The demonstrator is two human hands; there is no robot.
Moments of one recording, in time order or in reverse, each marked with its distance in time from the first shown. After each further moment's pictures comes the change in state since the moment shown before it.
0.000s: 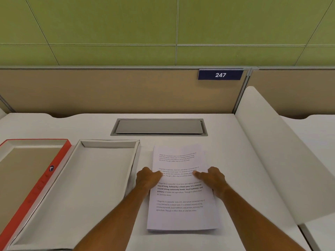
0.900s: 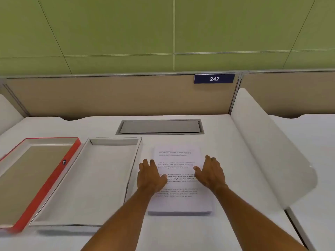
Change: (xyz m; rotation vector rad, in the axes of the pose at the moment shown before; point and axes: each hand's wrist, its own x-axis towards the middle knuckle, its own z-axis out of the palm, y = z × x) left_hand -0.065 -0.008 0.012 0.654 0.227 0.323; right_hand -0.058 0.002 -0.007 -0.636 0.237 -0.338
